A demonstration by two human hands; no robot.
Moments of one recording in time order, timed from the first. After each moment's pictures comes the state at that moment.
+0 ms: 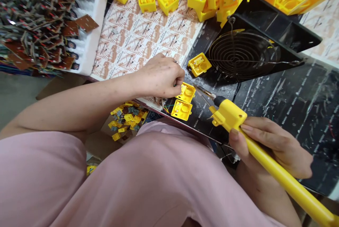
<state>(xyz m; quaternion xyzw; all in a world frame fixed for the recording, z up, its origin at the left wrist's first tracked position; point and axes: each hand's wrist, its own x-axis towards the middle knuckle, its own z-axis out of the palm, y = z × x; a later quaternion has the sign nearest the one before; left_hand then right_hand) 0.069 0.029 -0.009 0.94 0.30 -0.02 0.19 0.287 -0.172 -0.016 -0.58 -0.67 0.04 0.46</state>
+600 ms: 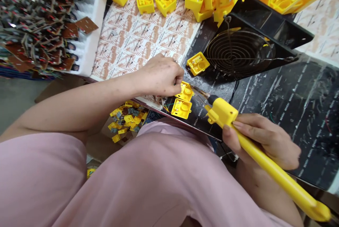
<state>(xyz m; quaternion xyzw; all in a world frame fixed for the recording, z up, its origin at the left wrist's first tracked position) 0.070 0.030 -0.010 0.94 0.29 -0.01 0.19 0.282 -0.170 -0.011 -0.55 -0.71 0.02 0.45</state>
